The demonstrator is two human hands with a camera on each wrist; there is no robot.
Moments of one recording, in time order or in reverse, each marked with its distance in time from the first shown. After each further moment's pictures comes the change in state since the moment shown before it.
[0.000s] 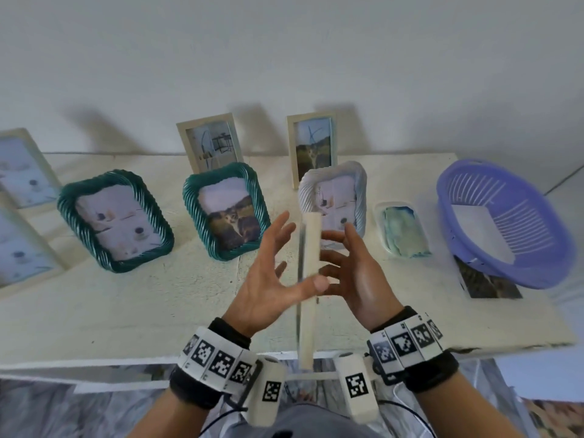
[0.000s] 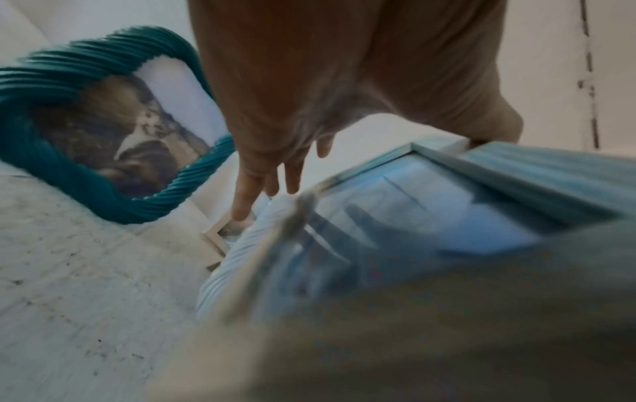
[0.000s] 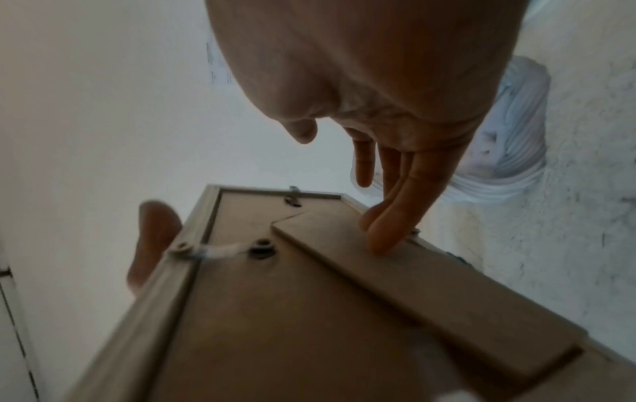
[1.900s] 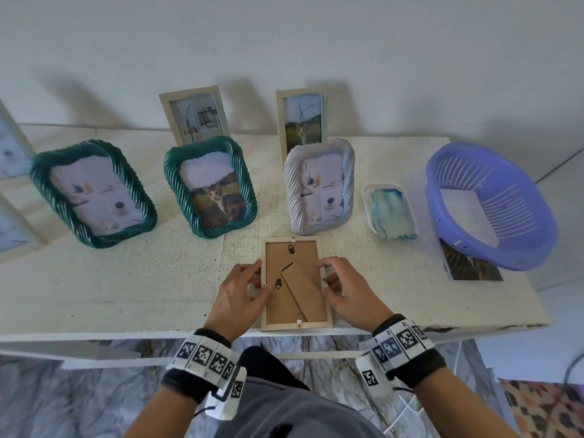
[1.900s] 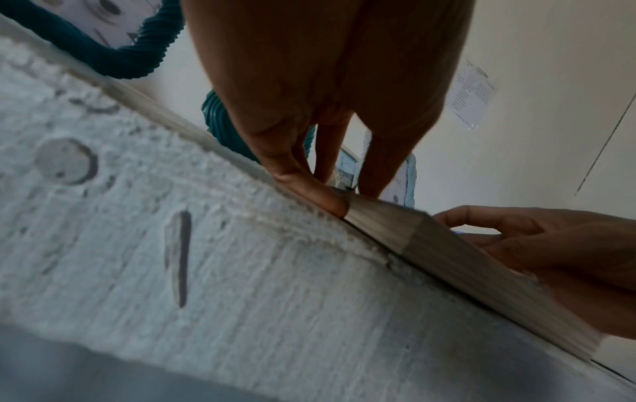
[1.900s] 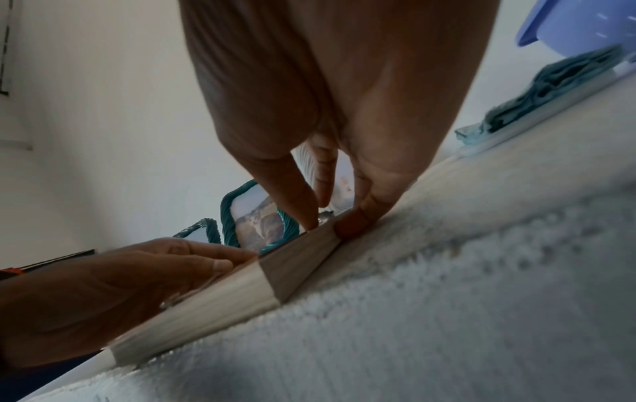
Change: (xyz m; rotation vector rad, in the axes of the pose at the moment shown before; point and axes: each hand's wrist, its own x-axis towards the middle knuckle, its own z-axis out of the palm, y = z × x) left_hand -0.027 -0.121 0.004 0.562 0.189 -0.093; right_hand 0.001 0.079 -0.091 -1.052 -0.148 -0.289
